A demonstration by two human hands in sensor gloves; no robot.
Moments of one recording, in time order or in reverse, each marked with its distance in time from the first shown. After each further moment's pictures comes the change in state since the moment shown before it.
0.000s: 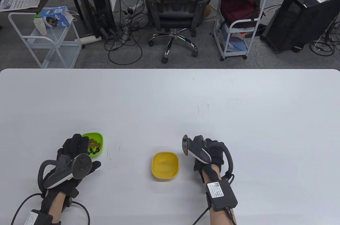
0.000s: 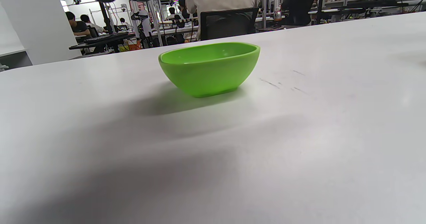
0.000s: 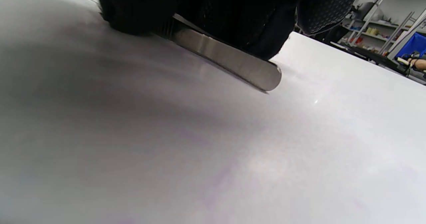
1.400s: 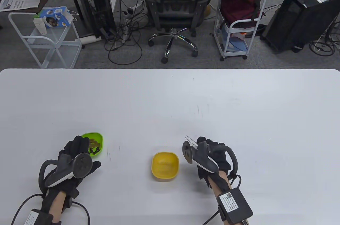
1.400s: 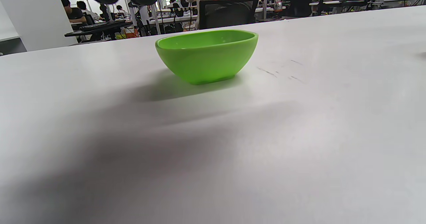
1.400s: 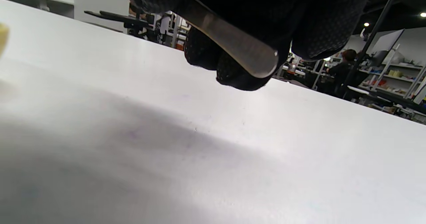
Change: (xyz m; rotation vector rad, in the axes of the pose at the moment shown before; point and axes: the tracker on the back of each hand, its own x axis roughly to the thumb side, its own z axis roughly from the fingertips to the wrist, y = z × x) left_hand 0.001 -0.003 -0.002 -0.051 -0.008 0.024; right_hand -0.020 -0.042 0.047 -0.219 -0.132 -0.087
